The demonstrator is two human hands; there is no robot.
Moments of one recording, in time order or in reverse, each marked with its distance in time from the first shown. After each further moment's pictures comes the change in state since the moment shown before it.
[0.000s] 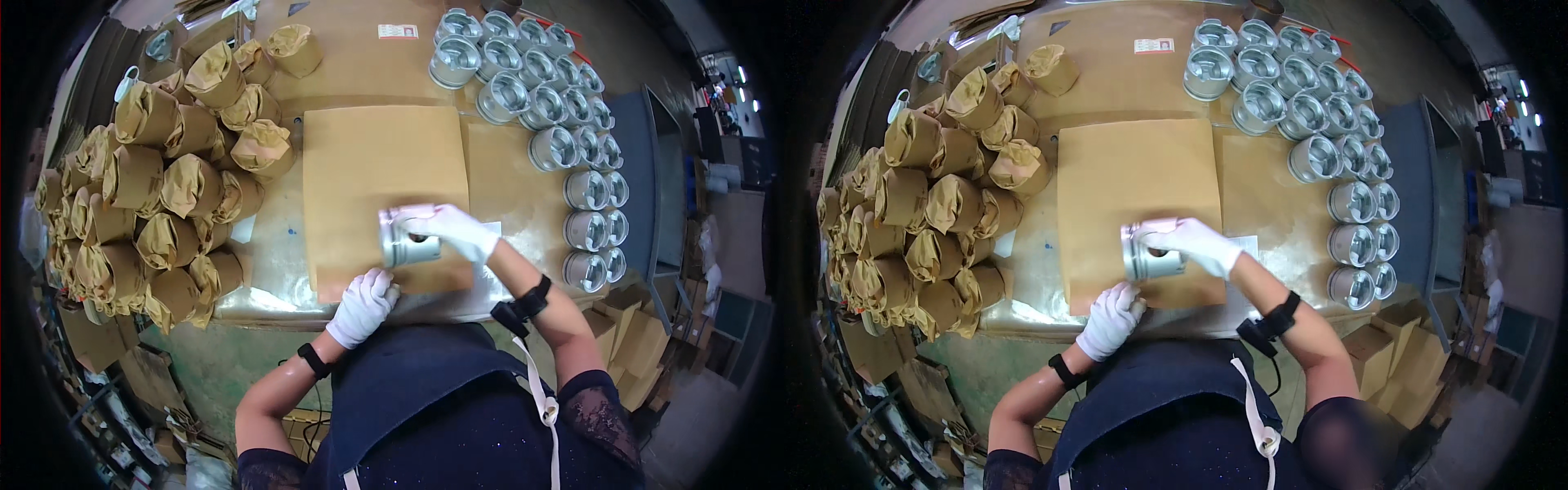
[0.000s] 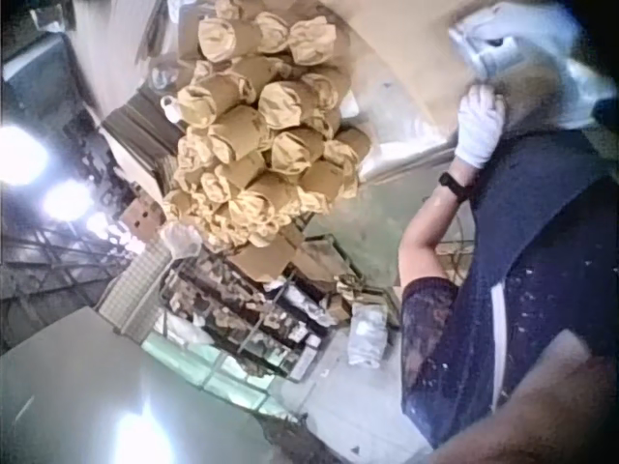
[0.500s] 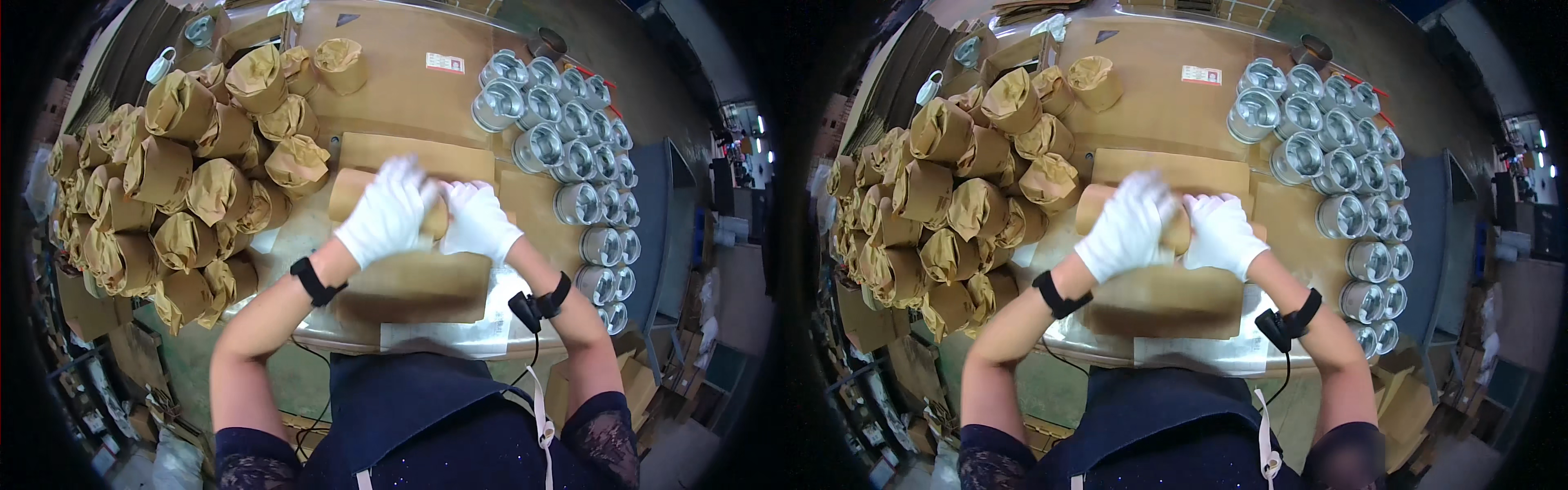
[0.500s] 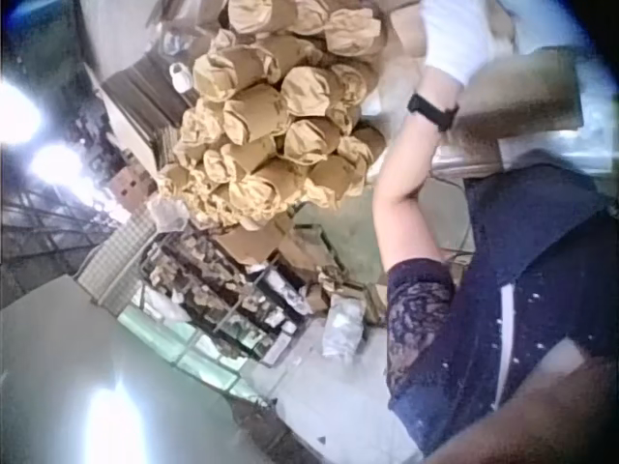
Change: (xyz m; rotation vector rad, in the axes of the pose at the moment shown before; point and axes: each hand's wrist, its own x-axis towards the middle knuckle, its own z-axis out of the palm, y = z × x) left_hand 0.194 -0.103 -0.083 0.187 0.147 0.159; right_hand 0.051 -0.069 -0.026 -1.470 0.325 -0.390
